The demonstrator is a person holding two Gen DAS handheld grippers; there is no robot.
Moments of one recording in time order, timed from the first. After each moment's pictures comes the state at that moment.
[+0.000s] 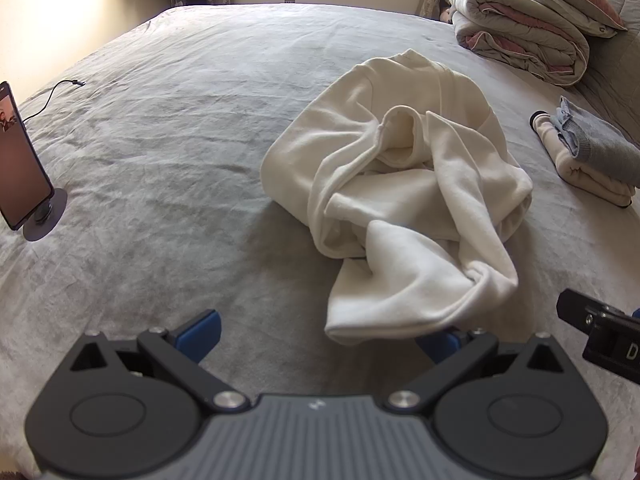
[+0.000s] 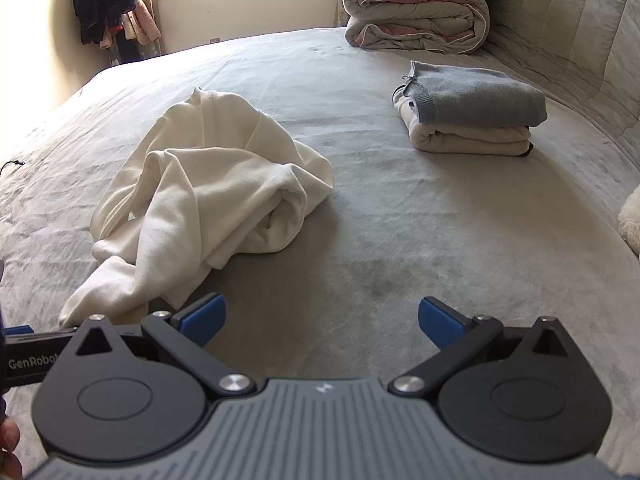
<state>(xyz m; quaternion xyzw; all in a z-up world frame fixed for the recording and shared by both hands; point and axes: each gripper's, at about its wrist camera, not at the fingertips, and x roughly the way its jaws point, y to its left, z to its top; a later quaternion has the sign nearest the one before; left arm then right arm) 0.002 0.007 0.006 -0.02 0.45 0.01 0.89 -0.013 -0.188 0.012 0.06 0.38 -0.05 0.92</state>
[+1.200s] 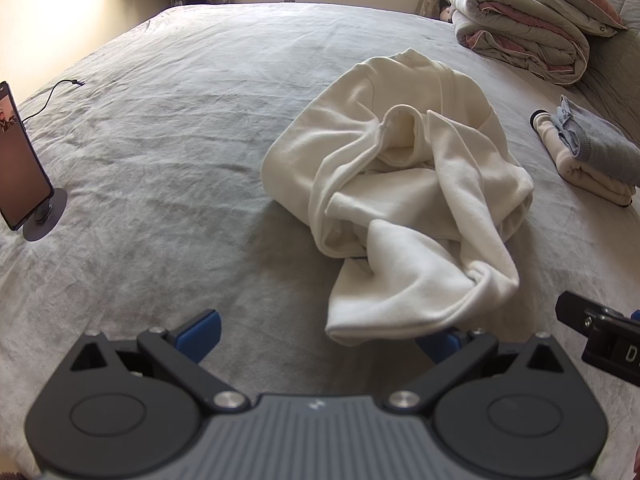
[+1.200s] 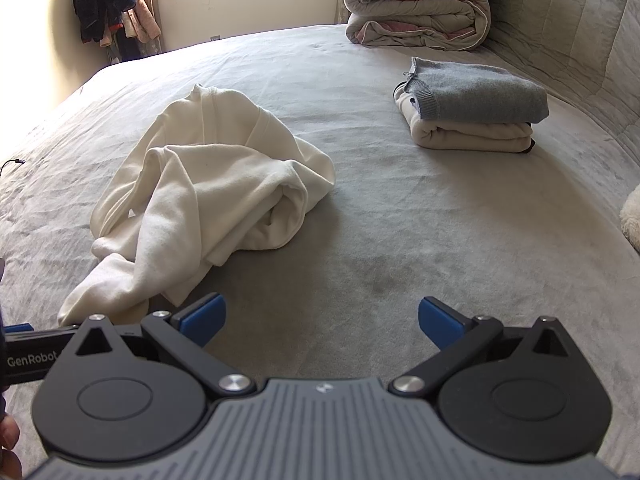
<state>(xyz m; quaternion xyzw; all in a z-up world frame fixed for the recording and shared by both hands) 0.003 0.007 0.006 -0.02 0.45 0.01 0.89 -0.013 -0.188 0.010 0.06 0.39 -0.05 0.92</state>
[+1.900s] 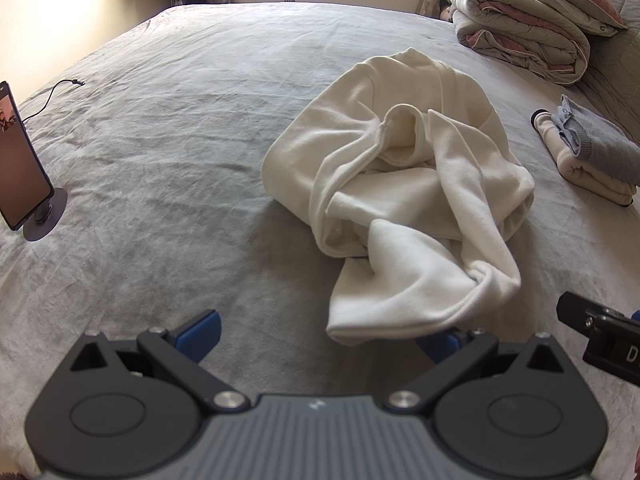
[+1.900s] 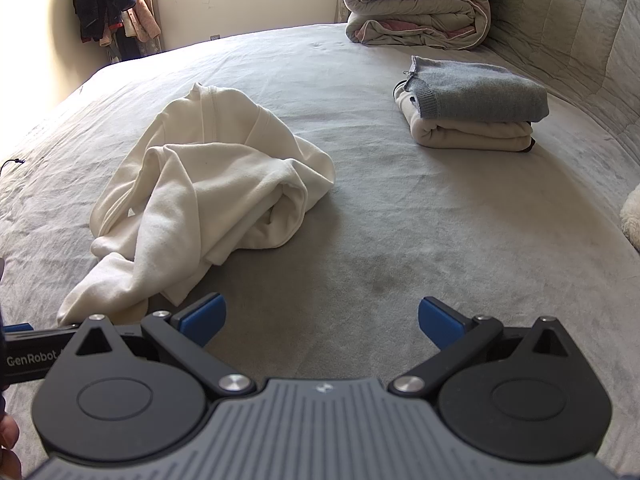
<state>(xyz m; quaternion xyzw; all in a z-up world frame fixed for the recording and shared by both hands) 0.003 0.006 0.006 -0.02 0.45 0.01 0.89 -0.012 -0.188 0.009 0.06 0.39 -0.05 0.92</state>
